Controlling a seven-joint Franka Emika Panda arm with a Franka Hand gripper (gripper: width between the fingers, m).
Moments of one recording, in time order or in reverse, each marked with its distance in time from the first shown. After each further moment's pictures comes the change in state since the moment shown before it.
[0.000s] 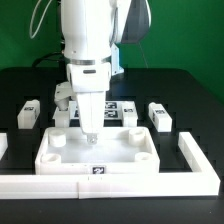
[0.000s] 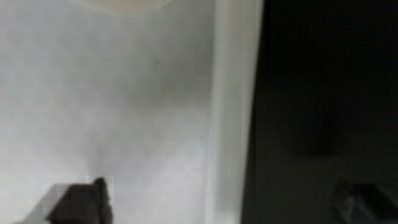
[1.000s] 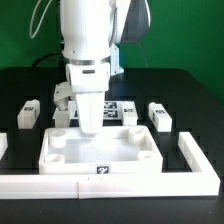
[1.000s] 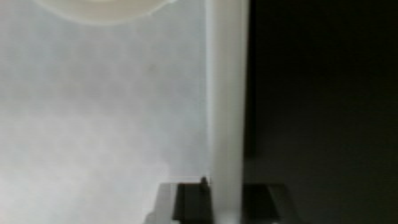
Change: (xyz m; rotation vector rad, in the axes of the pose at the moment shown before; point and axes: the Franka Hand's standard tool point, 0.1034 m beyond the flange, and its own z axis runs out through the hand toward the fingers) arm -0.001 0.000 0.000 0.001 -0.001 0.002
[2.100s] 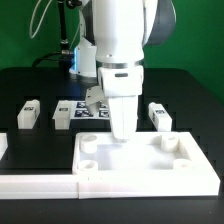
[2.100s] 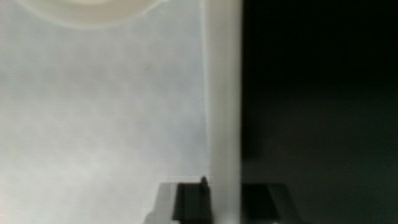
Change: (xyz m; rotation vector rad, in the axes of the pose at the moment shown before) arm 0.062 0.031 0.001 -0.009 0.030 0.077
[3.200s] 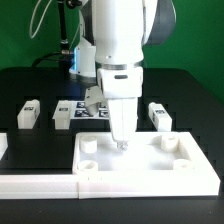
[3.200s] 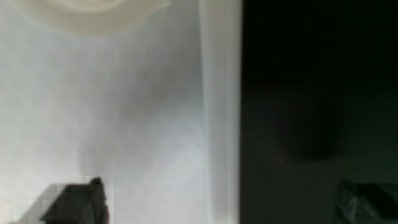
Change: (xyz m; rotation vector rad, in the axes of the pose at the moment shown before) arm -0.002 -0.001 0.001 0.012 -0.001 -0.006
